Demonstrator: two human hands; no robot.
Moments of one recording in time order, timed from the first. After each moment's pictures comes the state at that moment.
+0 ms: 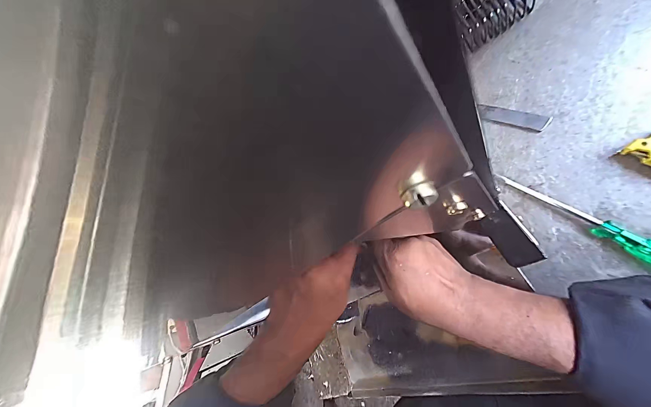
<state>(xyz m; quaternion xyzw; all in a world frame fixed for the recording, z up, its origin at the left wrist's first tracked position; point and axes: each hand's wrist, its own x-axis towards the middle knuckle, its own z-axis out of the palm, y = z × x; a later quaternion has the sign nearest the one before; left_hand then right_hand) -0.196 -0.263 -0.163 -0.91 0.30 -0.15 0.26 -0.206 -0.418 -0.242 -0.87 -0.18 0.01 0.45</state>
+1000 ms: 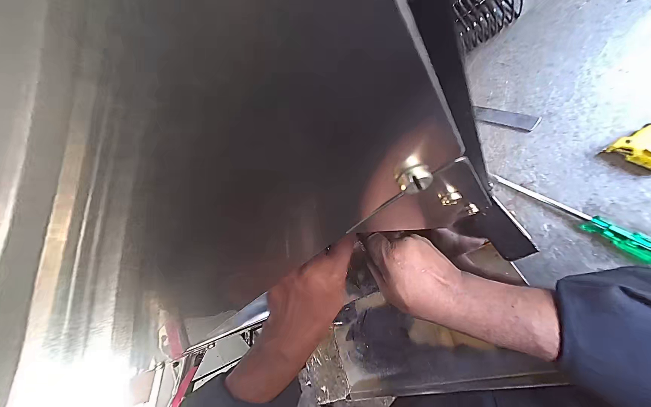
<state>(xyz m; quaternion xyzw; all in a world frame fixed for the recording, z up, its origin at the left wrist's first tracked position) -0.197 -0.260 -0.171 -0.92 0.27 -0.15 0.26 -0.204 -0.417 -0.243 -0.86 -0.19 0.08 0.47</state>
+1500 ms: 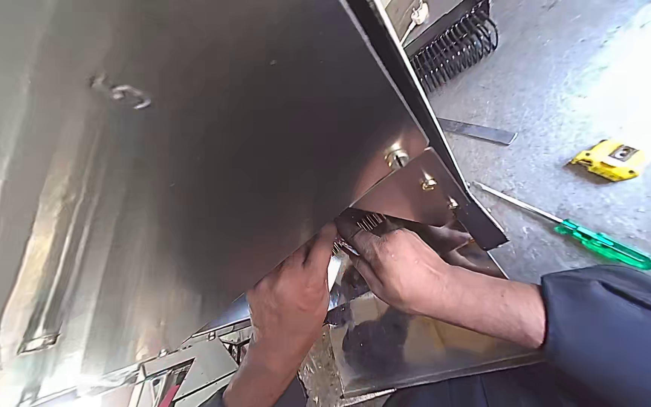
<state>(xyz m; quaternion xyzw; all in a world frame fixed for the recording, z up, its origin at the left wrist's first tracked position) -0.212 -0.253 -0.156 -0.91 0.25 -0.24 0.21 -0.206 -0.423 -0.232 -0.82 -0.23 0.00 0.52</state>
